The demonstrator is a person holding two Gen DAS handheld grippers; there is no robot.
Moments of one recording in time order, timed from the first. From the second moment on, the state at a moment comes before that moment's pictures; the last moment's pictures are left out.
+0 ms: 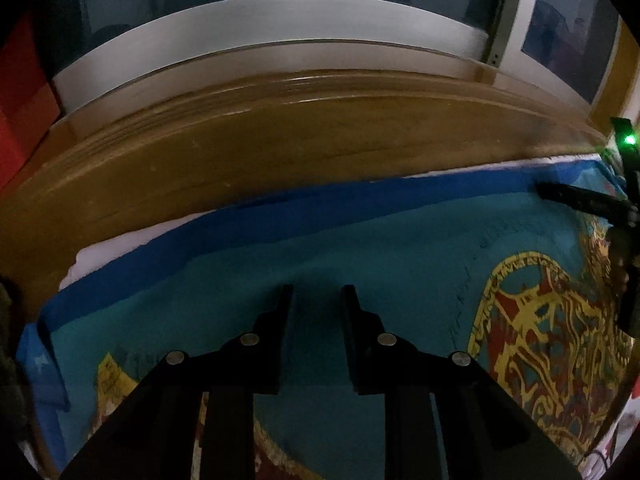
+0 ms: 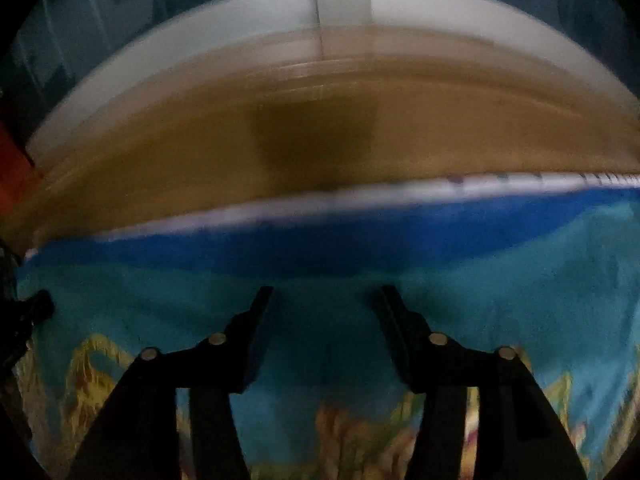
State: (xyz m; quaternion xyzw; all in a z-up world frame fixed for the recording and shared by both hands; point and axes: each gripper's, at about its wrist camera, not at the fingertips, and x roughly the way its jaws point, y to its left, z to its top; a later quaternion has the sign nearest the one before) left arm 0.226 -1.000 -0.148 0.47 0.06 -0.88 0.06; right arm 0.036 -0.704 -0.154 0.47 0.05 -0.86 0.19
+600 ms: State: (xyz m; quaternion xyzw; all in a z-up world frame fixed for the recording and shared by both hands) left arm 0.326 -1.094 -0.161 0.46 0.10 -0.85 0.23; right arm 0.190 -0.855 -0.122 0.44 0.12 -0.80 0.40
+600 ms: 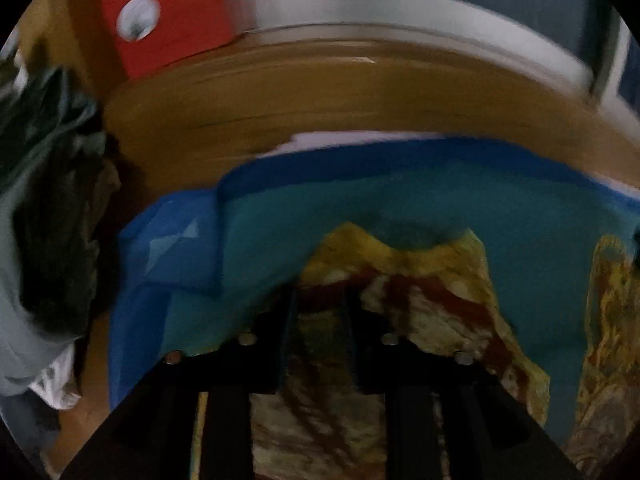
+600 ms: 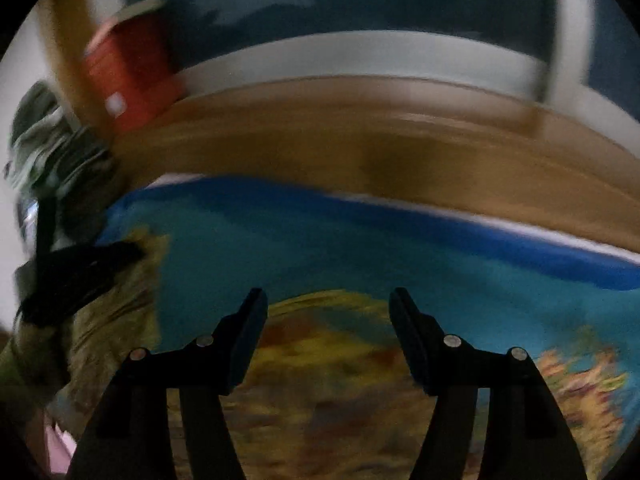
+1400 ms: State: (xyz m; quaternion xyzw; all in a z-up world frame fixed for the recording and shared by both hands) left arm 0.343 -1.169 -0.151 0.46 -0.06 -0.84 0.28; right arm 0.289 -0.870 -0.141 0.46 0.12 -0.79 0.40
